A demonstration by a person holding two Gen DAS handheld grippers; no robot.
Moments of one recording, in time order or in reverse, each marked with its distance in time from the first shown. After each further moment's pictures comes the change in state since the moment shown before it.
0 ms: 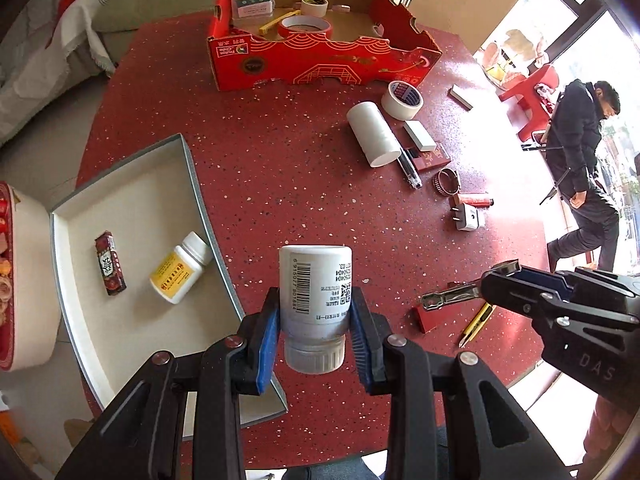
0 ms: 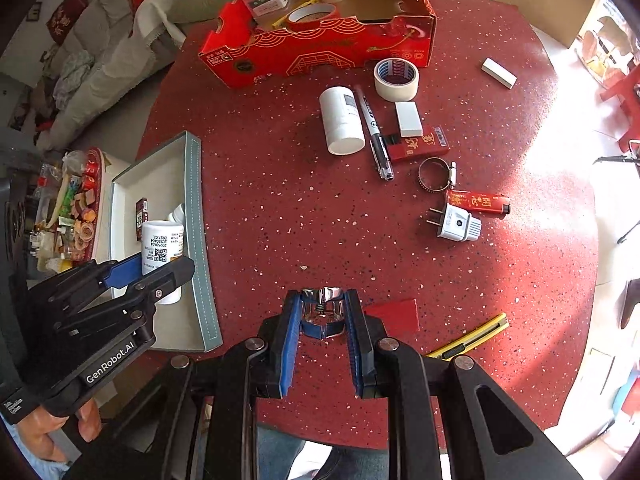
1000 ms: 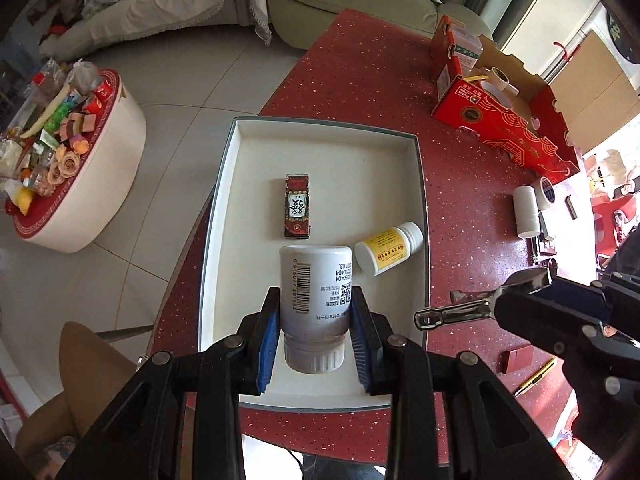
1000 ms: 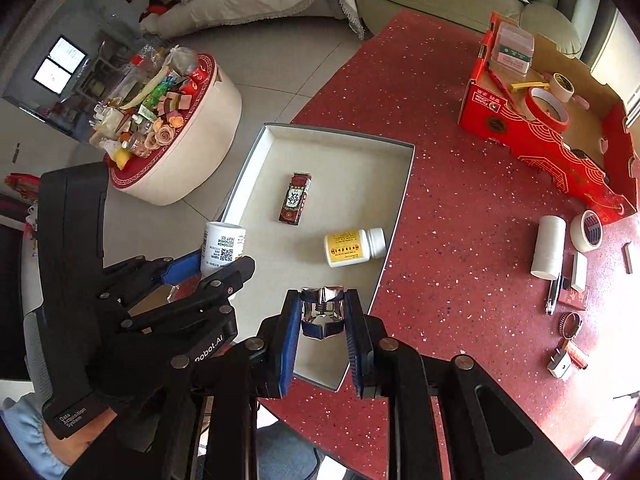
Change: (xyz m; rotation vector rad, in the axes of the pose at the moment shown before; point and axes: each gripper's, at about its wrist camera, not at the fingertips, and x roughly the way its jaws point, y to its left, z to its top) left arm -0.033 0.140 -0.050 -0.415 -0.080 0.185; right arm 0.019 0.192 0.020 -0.510 0.041 0.125
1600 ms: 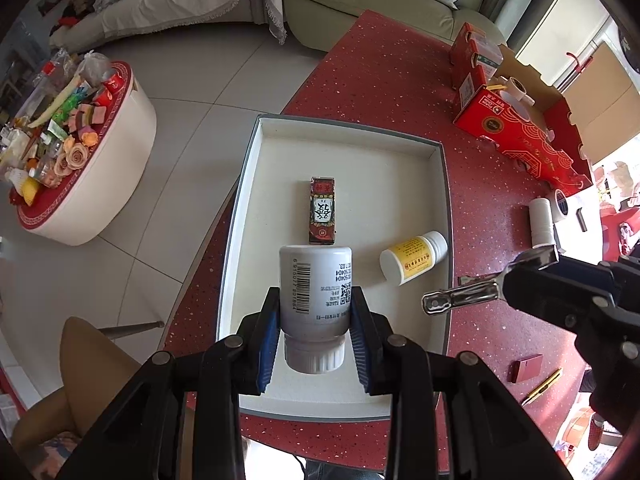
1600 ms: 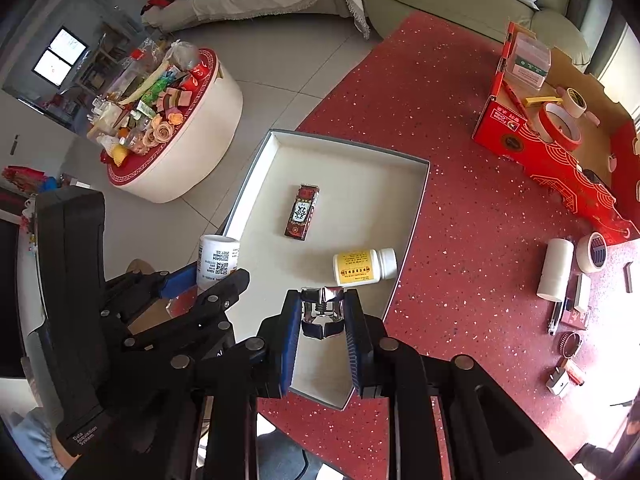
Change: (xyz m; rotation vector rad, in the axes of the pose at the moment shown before) left arm 0.008 0.018 0.004 -0.033 -0.004 0.014; right arm 0.012 0.009 0.024 -0.015 0.010 -0.020
